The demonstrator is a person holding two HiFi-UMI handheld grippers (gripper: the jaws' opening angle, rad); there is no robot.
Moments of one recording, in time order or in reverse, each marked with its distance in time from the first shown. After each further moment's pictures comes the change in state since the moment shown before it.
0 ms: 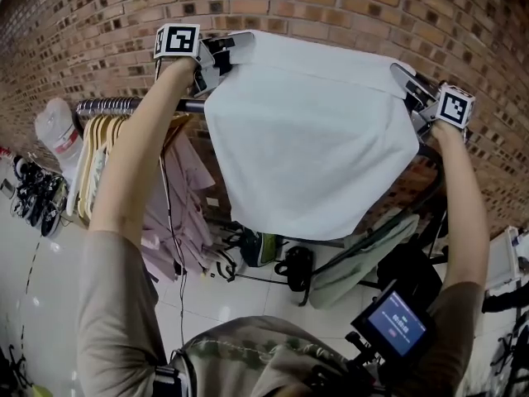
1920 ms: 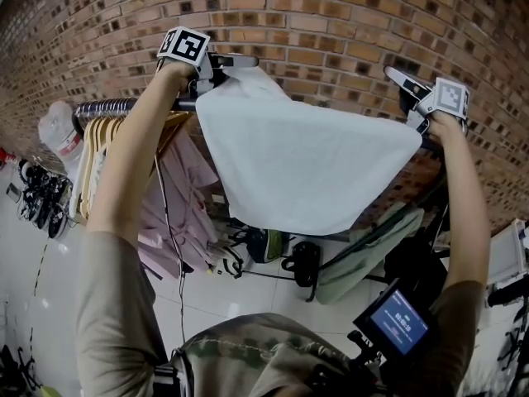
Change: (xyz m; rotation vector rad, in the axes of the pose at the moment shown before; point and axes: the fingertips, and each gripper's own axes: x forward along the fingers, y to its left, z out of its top) left arm 0.004 0.020 -0.074 -0.056 0.343 0.053; right arm 0.000 -0.025 -0.038 0.283 0.051 -0.108
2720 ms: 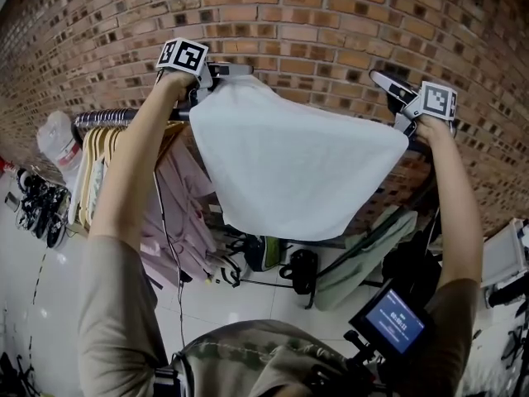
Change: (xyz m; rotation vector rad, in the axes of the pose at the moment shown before) left arm 0.001 0.019 0.009 0.021 -0.031 0.127; right arm 0.005 0.017 0.004 -0.085 -0.021 0.060
